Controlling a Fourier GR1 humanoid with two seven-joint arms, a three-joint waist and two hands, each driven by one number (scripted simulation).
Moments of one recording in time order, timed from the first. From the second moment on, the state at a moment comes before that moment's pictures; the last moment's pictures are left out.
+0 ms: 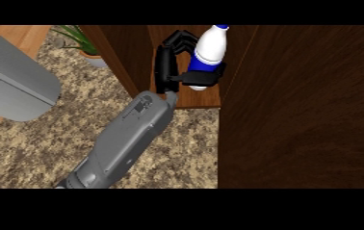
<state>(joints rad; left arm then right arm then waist) -0.86 0.00 -0.43 -0.90 0.51 0.73 -0.35 0.96 -0.09 -0.23 -2.40 -0.25 0.63 -0.36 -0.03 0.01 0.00</state>
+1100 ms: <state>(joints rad) -1.16 0.01 -0.33 -0.31 0.47 0.66 -0.49 0.93 -0.10 -0.22 -2.39 -0.31 0.65 -0.34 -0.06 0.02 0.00</state>
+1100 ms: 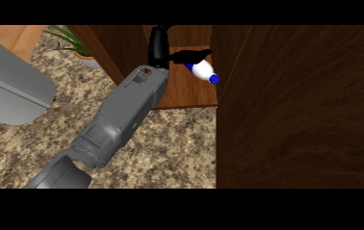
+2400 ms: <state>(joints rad) -0.98 0.00 -0.36 -0.66 0.60 0.42 -0.52 0.92 -0.10 -0.19 -2.39 -0.32 0.63 -0.30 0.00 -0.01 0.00</state>
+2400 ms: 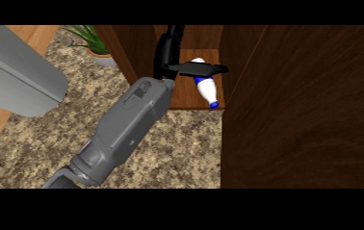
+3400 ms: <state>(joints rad) -0.36 0.13 -0.62 -1.47 0.54 0.52 -0.39 0.89 -0.17 -0.08 -2.40 -0.31 0.65 -0.22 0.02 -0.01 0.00</state>
